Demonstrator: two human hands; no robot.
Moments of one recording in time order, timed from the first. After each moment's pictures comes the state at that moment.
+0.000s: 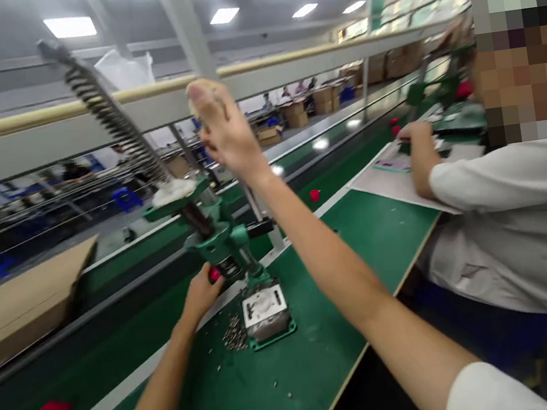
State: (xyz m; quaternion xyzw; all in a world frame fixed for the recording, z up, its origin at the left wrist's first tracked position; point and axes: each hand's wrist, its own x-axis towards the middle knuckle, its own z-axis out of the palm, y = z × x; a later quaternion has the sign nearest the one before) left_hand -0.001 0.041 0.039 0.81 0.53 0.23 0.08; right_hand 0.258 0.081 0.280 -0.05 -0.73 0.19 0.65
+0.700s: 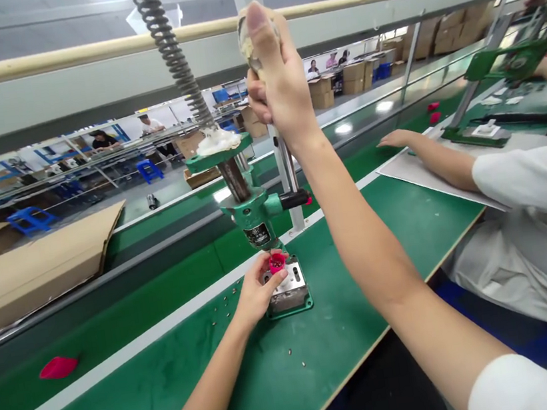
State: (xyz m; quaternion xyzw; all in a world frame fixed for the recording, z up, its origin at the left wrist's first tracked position) left_hand 0.045 -0.063 0.021 0.68 0.34 0.39 0.53; right_hand 0.242 0.026 0.278 -0.07 -0.59 0.26 0.76
